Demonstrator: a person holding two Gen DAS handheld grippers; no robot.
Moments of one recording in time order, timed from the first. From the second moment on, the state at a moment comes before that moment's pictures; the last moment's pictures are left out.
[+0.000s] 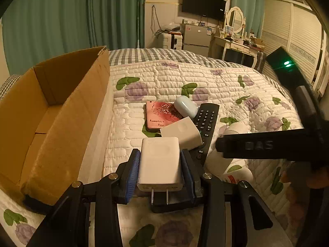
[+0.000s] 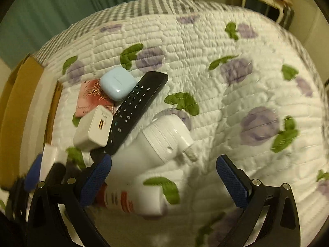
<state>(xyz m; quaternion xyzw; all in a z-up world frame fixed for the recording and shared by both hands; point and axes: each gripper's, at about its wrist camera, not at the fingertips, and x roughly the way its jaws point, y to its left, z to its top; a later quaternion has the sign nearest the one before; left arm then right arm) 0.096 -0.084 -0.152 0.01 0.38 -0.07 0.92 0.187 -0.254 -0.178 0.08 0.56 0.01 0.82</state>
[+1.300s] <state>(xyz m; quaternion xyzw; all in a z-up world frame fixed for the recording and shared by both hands) 0.049 -0.009 0.002 -0.01 0.27 -0.12 0.96 0.097 -0.208 0.006 -0.01 0.35 0.05 0.94</state>
